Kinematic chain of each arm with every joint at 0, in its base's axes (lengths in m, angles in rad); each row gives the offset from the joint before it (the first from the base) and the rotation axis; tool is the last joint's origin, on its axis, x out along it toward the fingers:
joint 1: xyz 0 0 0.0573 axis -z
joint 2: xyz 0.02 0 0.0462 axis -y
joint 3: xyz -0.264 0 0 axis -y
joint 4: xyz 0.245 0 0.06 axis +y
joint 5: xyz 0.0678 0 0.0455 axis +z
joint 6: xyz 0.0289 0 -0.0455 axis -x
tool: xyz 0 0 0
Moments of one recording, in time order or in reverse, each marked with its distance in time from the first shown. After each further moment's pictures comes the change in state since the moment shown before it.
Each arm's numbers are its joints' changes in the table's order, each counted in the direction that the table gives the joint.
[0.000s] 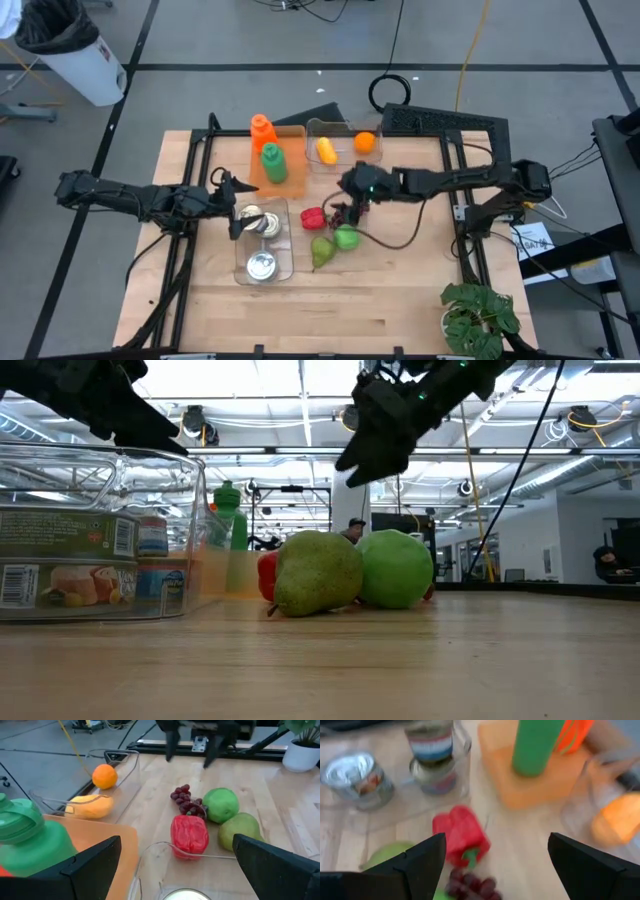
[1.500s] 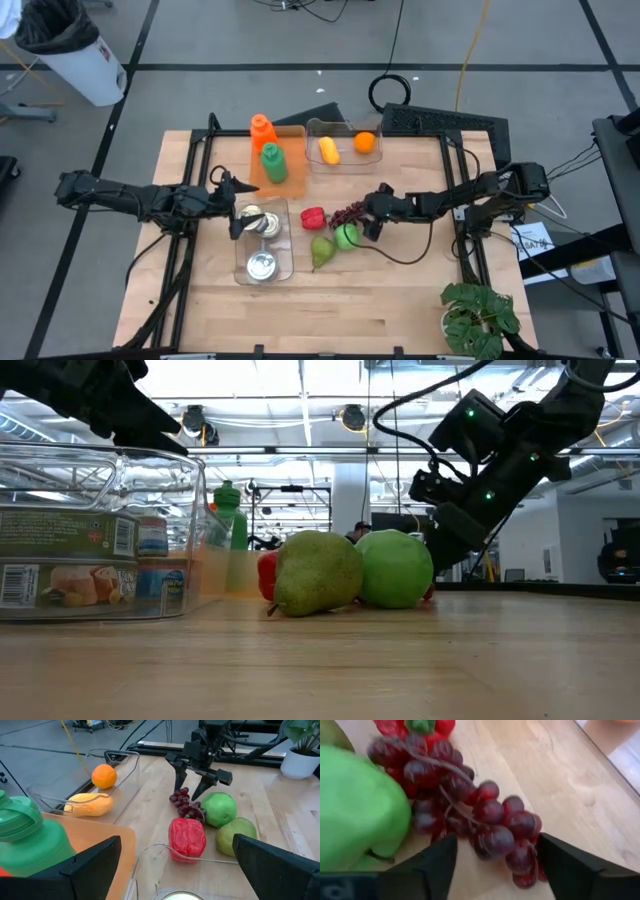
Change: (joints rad) left arm 0.000 0.000 0.000 -0.011 0.001 0.038; right arm -0.023 -0.030 -0.484 -0.390 -0.103 -0.077
